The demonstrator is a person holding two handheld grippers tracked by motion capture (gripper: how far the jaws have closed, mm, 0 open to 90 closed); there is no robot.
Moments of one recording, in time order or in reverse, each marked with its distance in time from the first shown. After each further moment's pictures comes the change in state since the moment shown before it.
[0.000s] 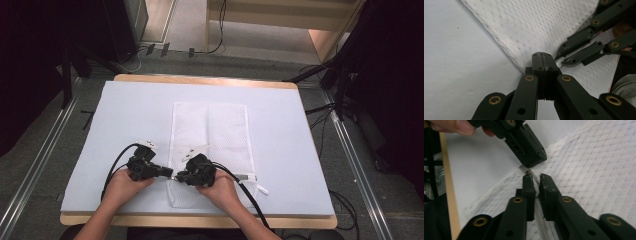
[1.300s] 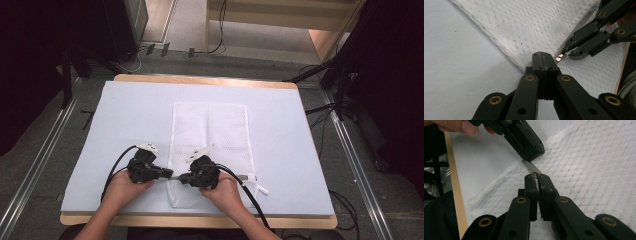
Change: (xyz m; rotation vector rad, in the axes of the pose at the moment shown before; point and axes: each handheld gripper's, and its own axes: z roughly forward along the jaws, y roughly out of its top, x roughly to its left) left arm -0.008 -0.004 0.000 -0.001 0.050 0.092; right arm -0.001 -0.007 -0.006 0.007 -0.002 0.016
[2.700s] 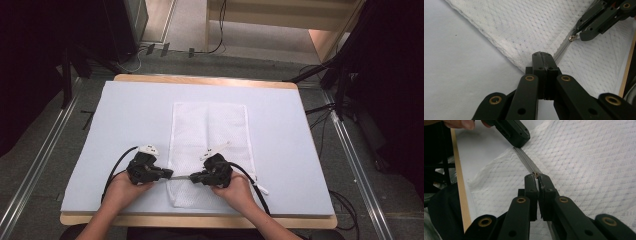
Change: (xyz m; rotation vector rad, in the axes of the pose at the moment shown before) left arm -0.005 -0.004 0.000 -0.028 0.024 0.046; right arm -0.023 -0.017 -0.022 -0.010 0.051 0.029
